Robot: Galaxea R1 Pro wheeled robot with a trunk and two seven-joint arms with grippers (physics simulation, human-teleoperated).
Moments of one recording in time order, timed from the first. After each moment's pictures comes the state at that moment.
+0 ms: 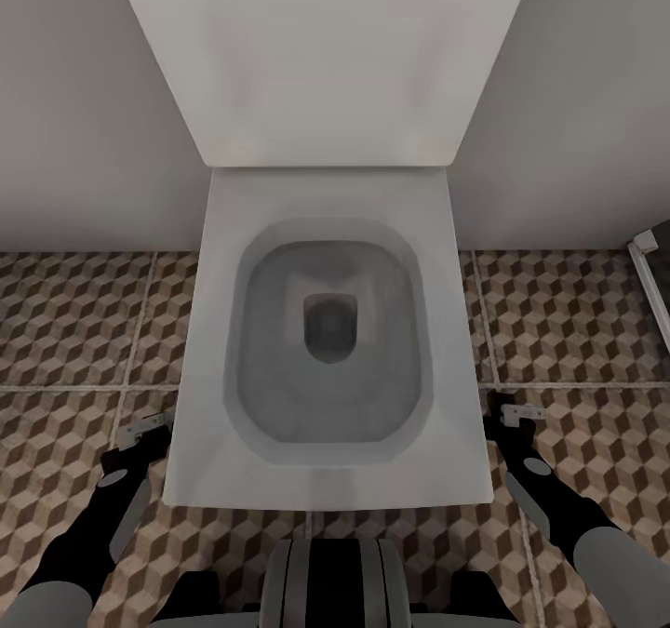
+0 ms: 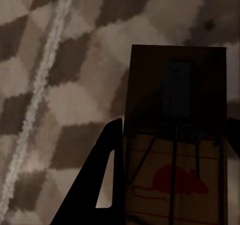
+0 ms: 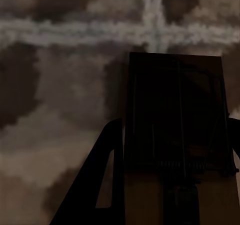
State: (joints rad) left arm -0.50 0.17 0.11 -0.89 0.23 0.14 0.31; right arm -0.70 -0.28 0.36 -0.53 -0.42 -0.21 -0.17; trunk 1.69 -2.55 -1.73
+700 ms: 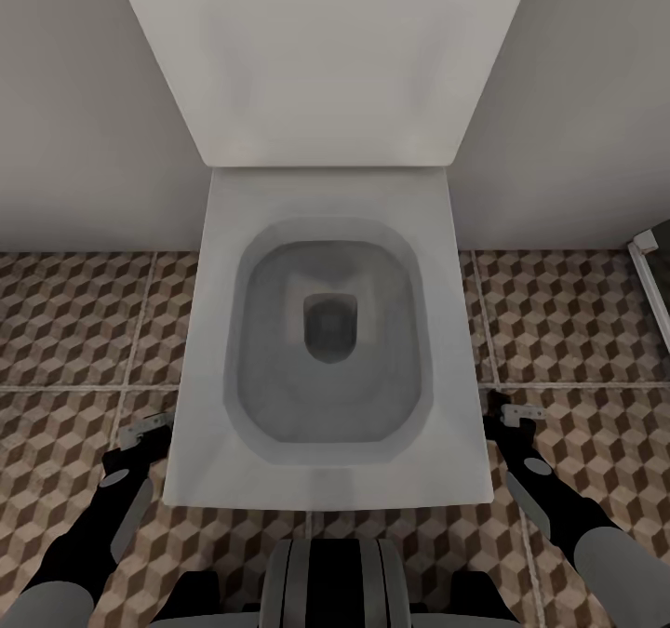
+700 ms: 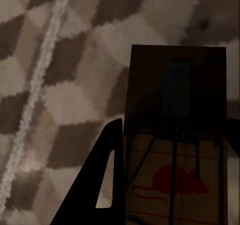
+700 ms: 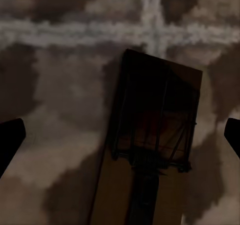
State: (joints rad) left arm -0.50 0.16 0.11 -0.89 0.23 0.14 0.31; right arm -0.70 -0.28 0.36 -0.53 -0.42 -0.21 -0.17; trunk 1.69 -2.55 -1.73
